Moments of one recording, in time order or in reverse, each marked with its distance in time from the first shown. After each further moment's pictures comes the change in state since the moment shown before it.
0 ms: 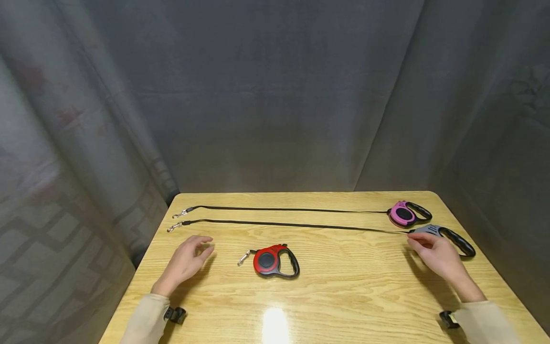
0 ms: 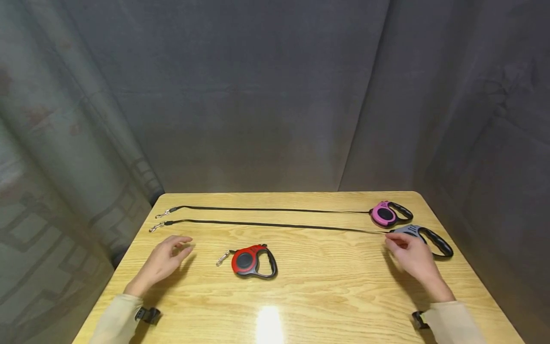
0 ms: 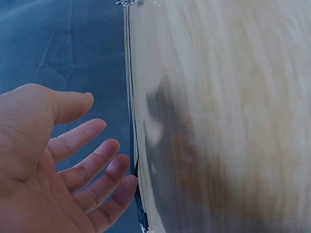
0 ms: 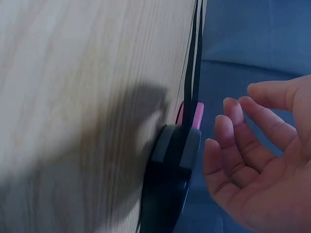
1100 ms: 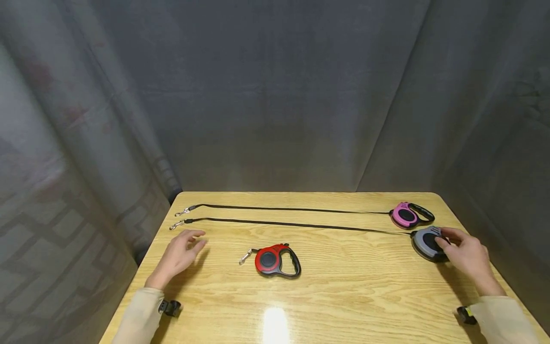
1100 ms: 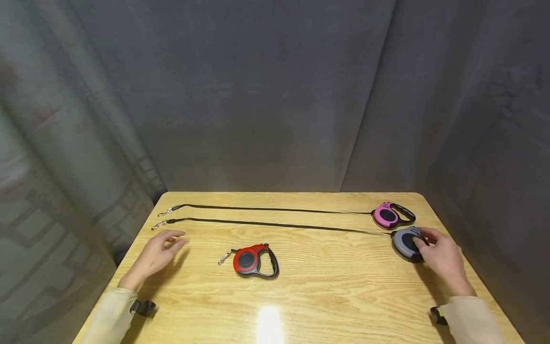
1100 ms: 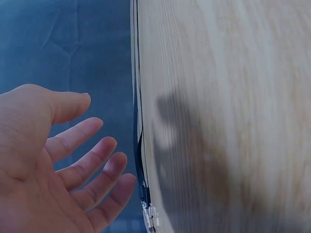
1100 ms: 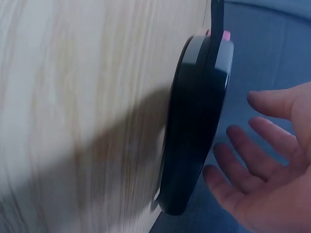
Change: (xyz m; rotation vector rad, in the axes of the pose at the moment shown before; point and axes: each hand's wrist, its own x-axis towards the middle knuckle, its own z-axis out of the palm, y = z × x) left_hand 0.003 -0.016 -0.020 -0.023 0.010 -0.045; right_hand 0.015 0.051 -0.026 -0.056 0.105 0.135
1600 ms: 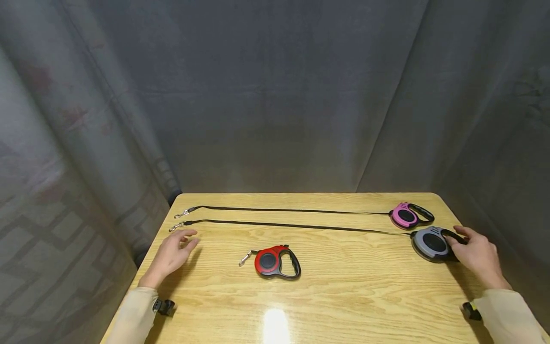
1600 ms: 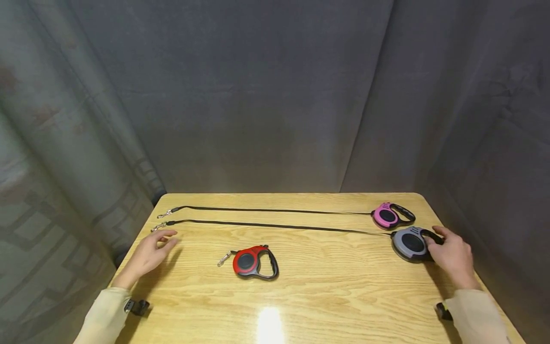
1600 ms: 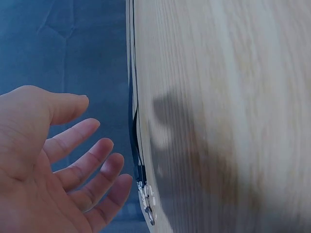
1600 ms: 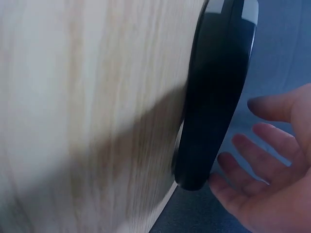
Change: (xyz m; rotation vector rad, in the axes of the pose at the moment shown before) left_hand 0.004 -0.013 -0.011 0.004 0.017 -0.013; right_hand 0.015 0.022 -0.009 -0.065 -0.025 0.147
